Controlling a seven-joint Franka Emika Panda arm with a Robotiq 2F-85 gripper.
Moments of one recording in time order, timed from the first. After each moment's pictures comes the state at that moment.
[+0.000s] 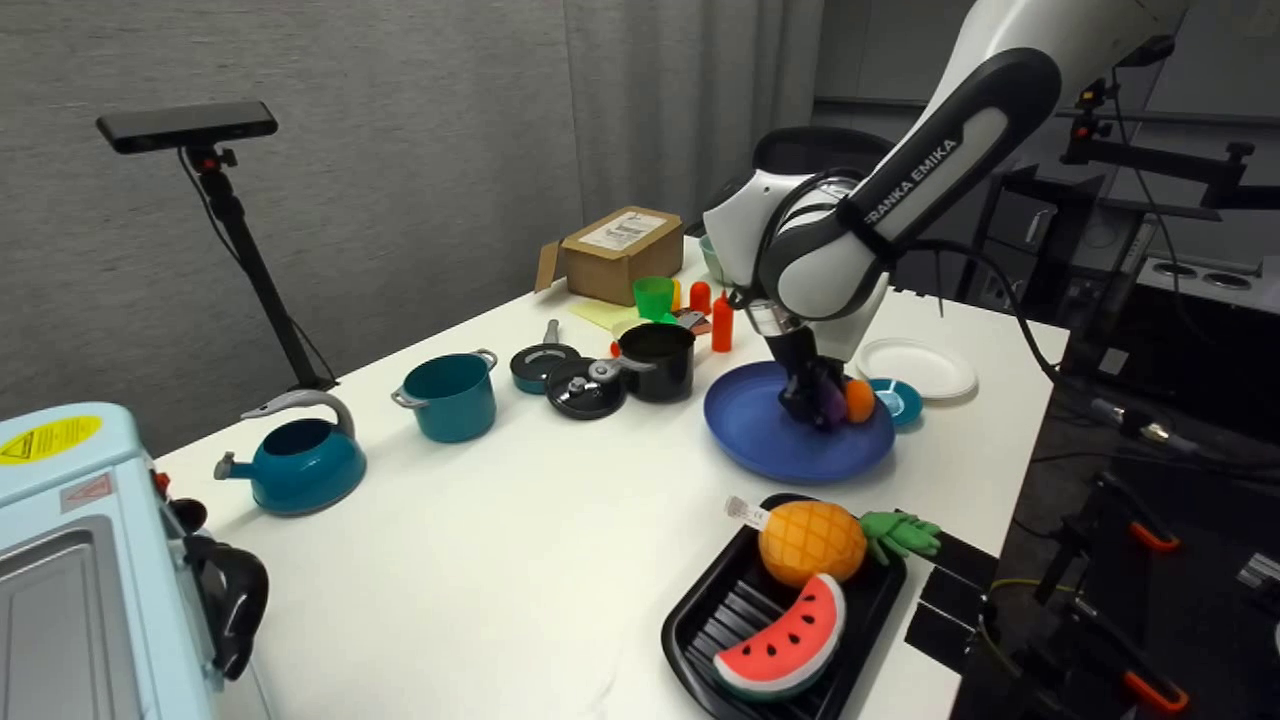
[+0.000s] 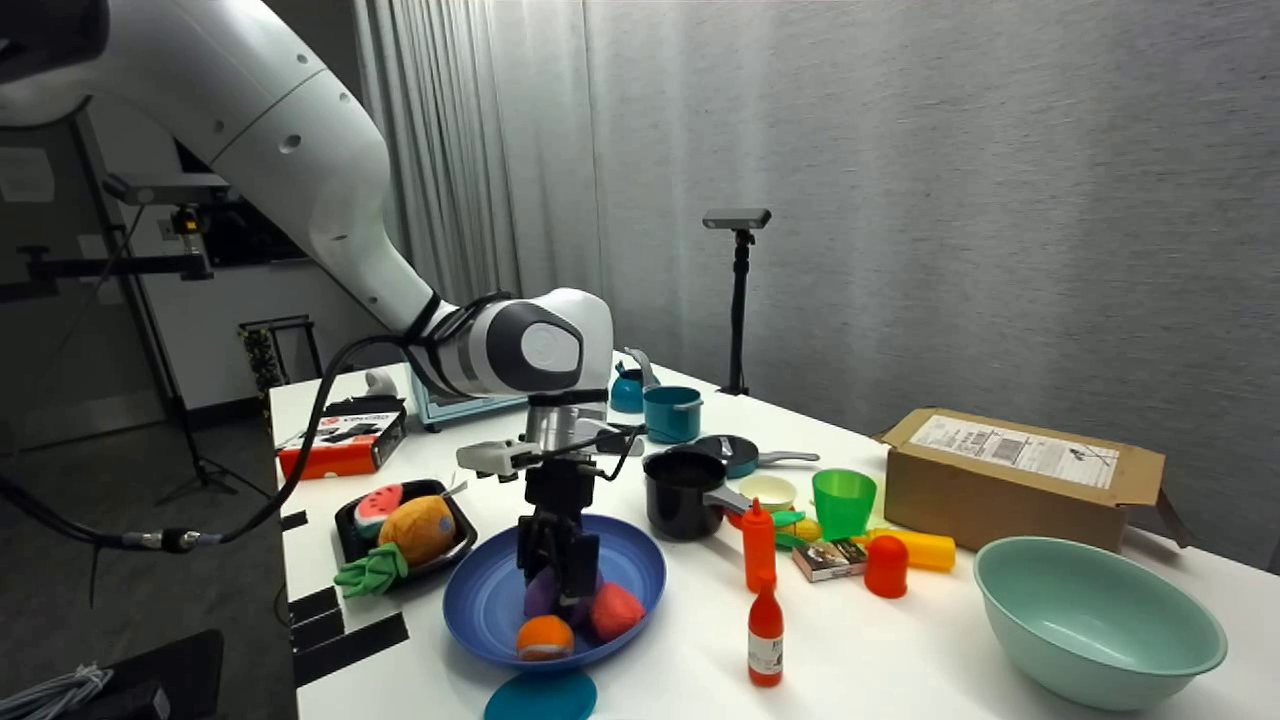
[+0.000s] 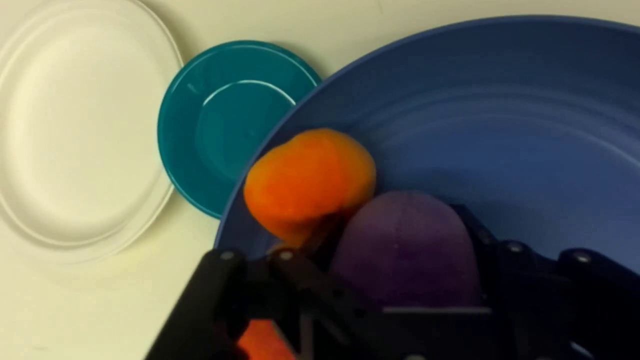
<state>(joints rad) 0.10 0.52 -0.02 -1.95 -0.31 2.08 0.24</state>
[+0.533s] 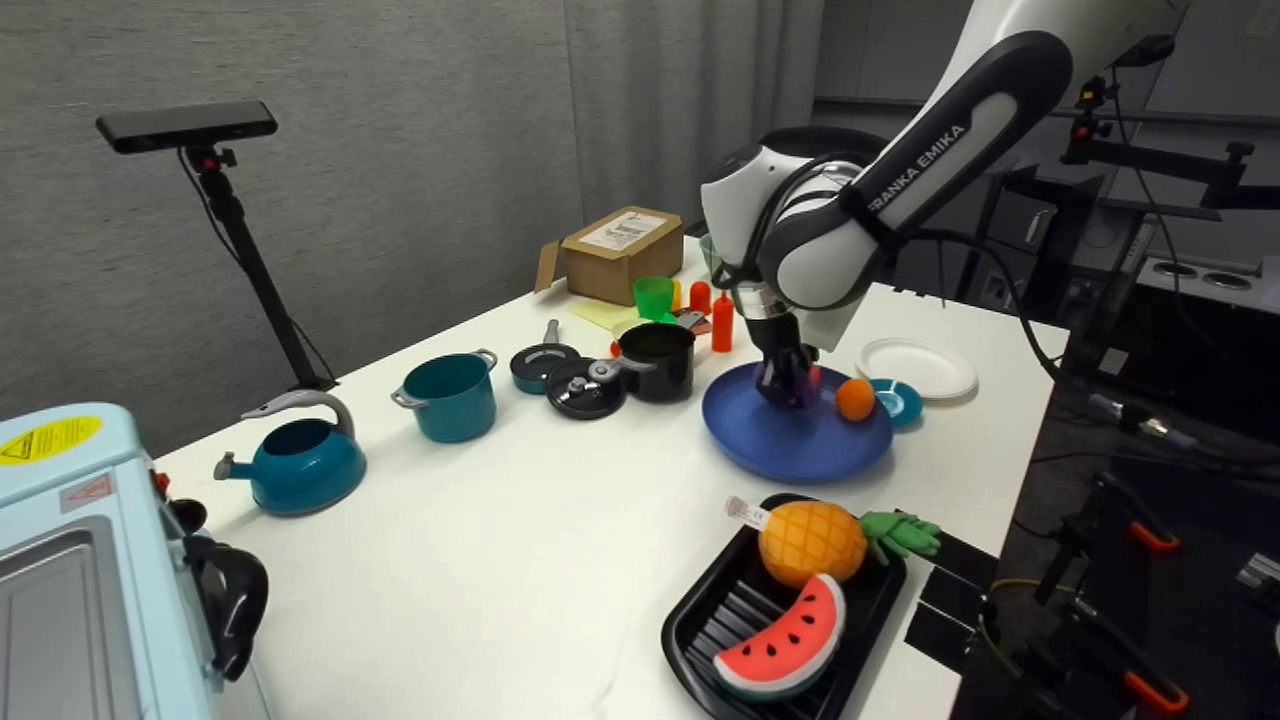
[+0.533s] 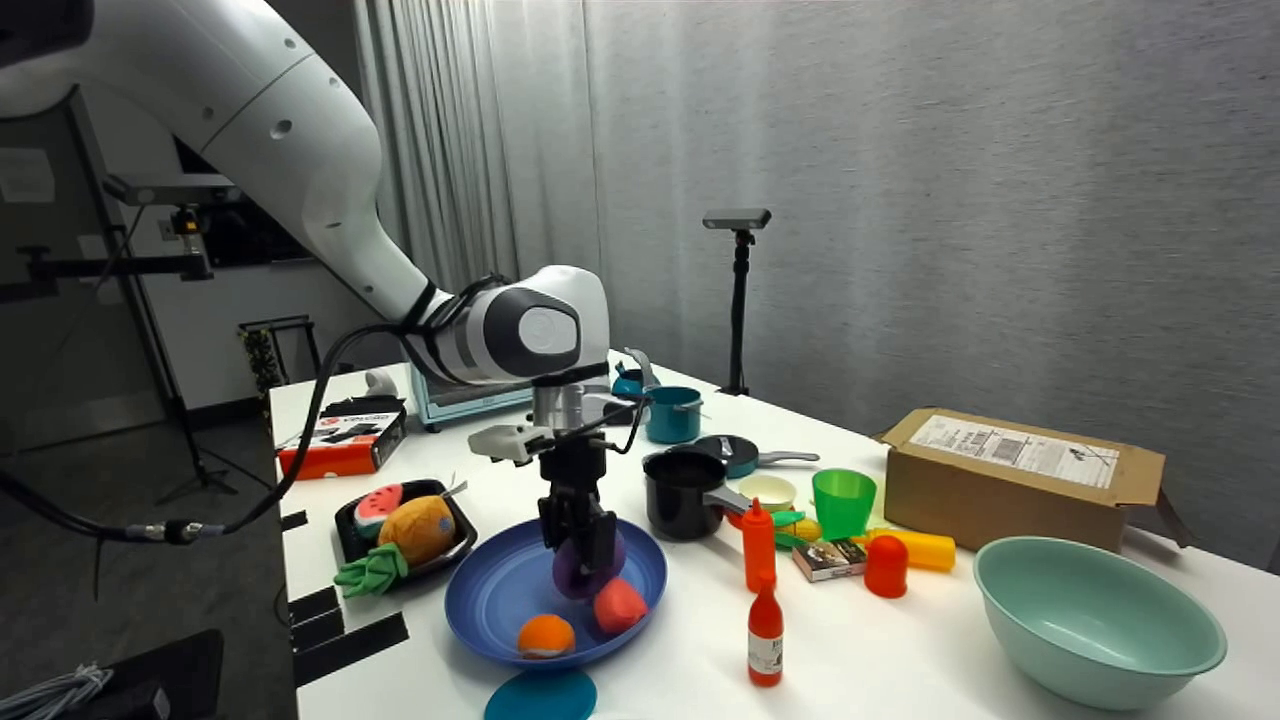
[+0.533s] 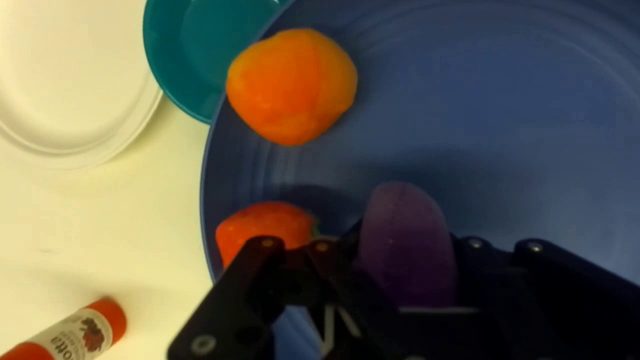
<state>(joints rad) 0.10 0.49 -0.02 -1.95 -0.32 2.20 0.23</state>
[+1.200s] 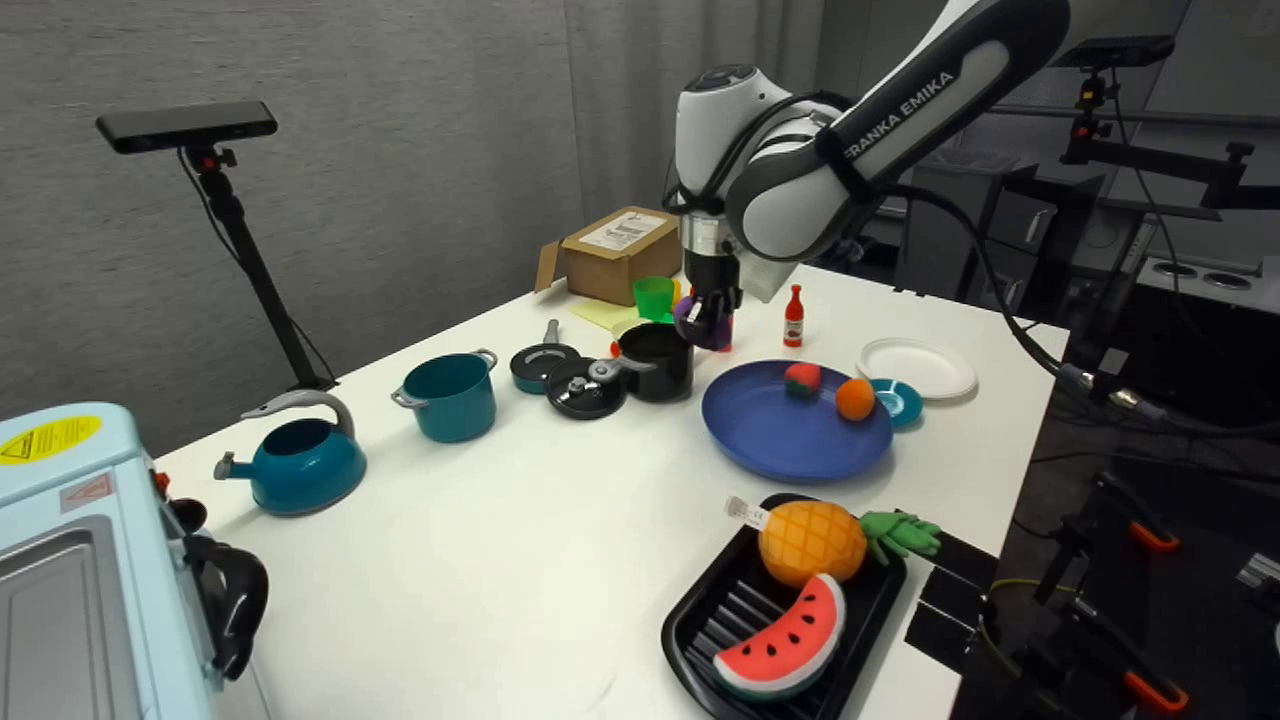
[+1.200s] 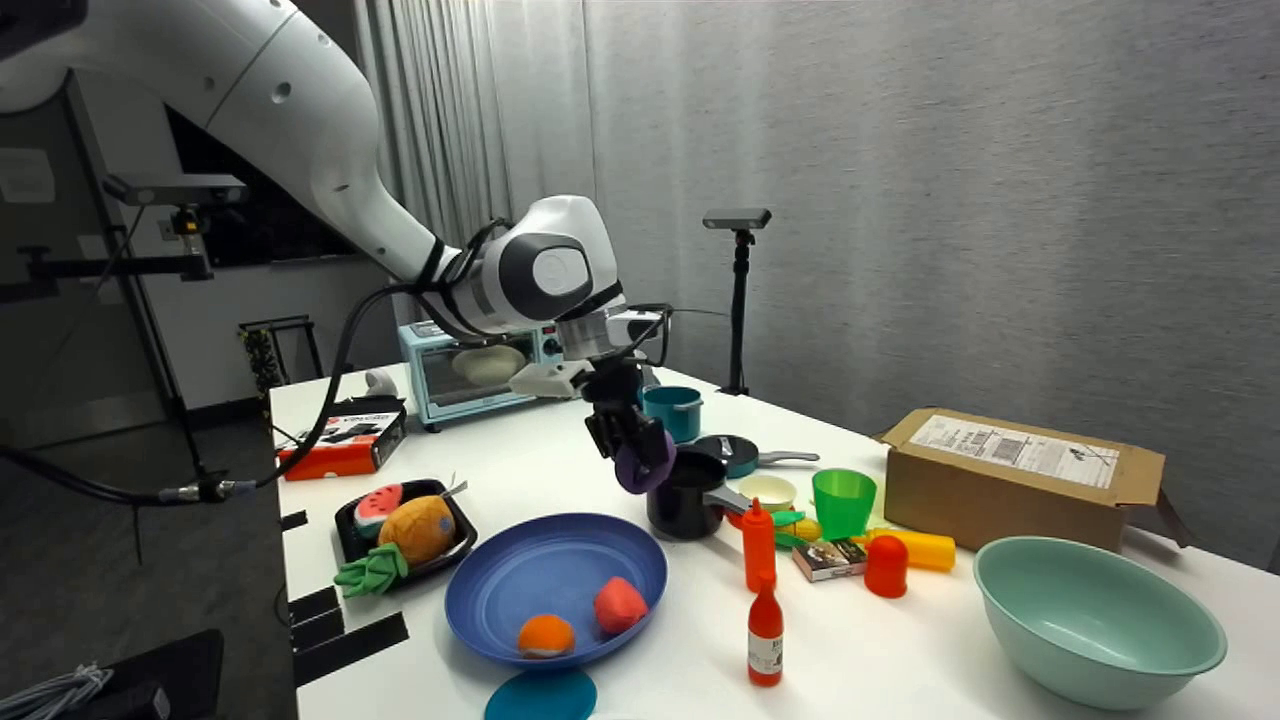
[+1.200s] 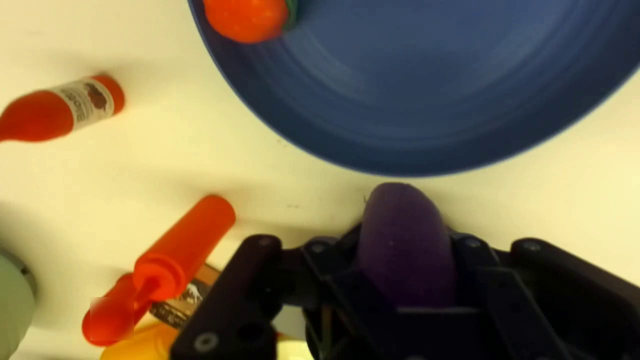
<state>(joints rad) 0.12 0.48 -0.01 -1.82 -0.32 2.39 0.22</state>
